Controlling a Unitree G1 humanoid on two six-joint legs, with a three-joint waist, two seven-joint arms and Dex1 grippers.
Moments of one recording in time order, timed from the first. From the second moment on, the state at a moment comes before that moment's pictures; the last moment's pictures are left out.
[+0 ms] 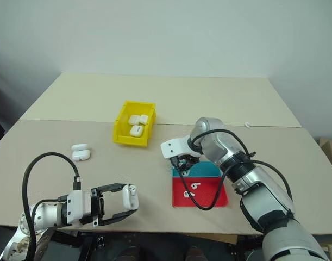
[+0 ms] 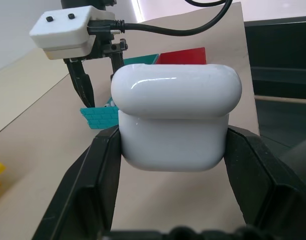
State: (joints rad) left arm 0.16 0.64 0.02 -0.39 -0.35 -0.18 -1.06; right arm -1.06 -0.49 0.60 0.37 -0.41 0.28 1.45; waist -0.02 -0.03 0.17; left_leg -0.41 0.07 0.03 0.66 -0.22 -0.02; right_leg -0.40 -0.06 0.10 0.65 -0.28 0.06
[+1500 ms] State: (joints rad) left arm 0.16 0.64 0.02 -0.40 -0.32 -0.20 -1.03; right arm -1.05 -0.50 0.61 0.37 -0.43 0.22 1.45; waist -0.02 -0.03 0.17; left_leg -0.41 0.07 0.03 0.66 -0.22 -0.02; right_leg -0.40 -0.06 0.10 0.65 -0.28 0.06
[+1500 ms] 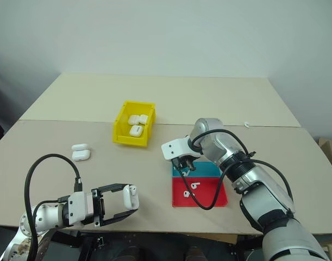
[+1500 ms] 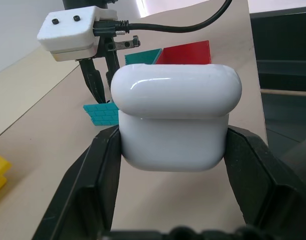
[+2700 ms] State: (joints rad) left arm -0.47 0.38 -0.10 -0.47 -0.65 0.26 -0.85; right arm -0.80 -0.38 -0.69 -0.82 0.90 1.40 0.96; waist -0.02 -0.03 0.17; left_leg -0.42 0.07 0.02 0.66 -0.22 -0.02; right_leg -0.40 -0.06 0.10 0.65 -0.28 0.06
